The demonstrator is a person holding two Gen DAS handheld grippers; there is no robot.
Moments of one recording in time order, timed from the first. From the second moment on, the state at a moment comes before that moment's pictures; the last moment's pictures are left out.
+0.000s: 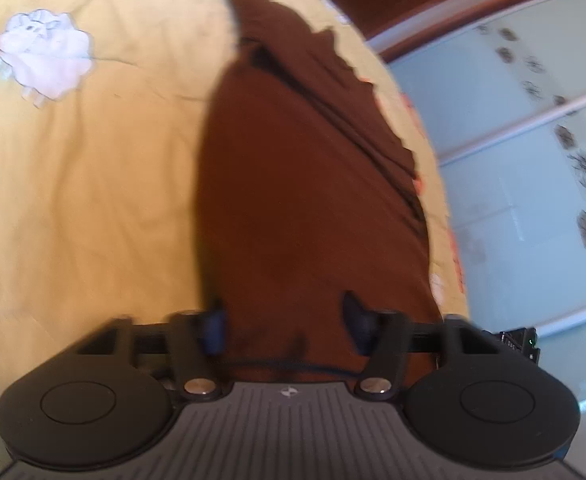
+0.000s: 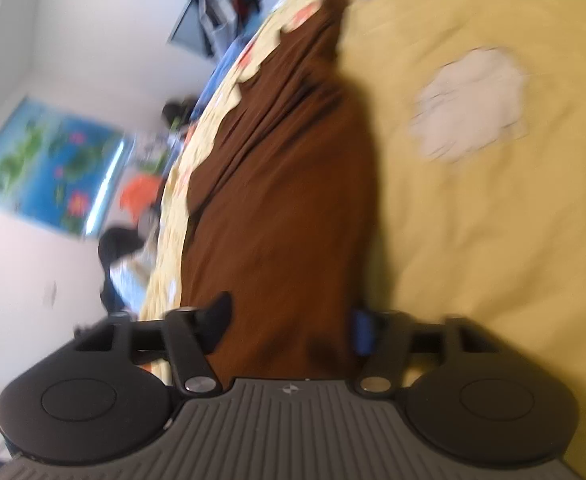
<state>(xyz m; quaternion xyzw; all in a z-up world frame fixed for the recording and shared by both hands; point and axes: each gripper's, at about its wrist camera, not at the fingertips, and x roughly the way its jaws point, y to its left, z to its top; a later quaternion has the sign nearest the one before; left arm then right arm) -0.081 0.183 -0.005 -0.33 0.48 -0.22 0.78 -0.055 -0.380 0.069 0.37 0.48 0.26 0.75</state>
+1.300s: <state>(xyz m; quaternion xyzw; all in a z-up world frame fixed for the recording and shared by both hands) -0.143 0.175 -0.028 -0.39 0.50 -0.22 0.74 -0.106 -0.376 0.059 0.45 0.50 0.27 0.69</state>
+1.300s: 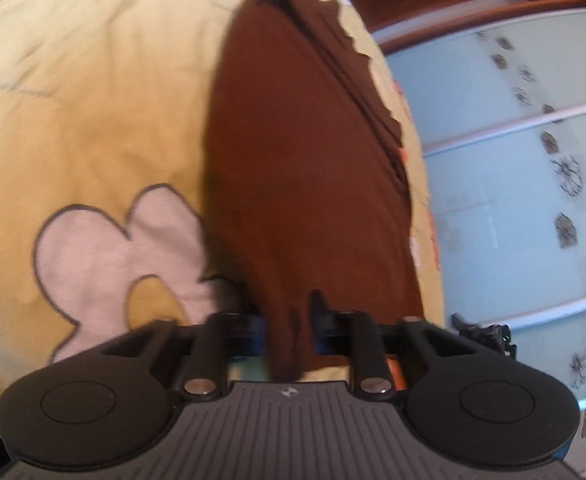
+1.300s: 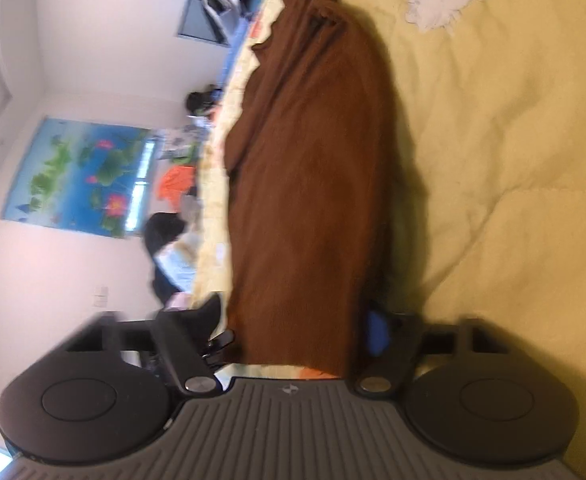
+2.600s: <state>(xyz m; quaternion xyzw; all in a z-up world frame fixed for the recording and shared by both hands) 0.020 0.118 0.022 -0.02 0.34 -0.08 0.94 0.080 -0.295 0.091 0.09 0.44 0.20 0.87</state>
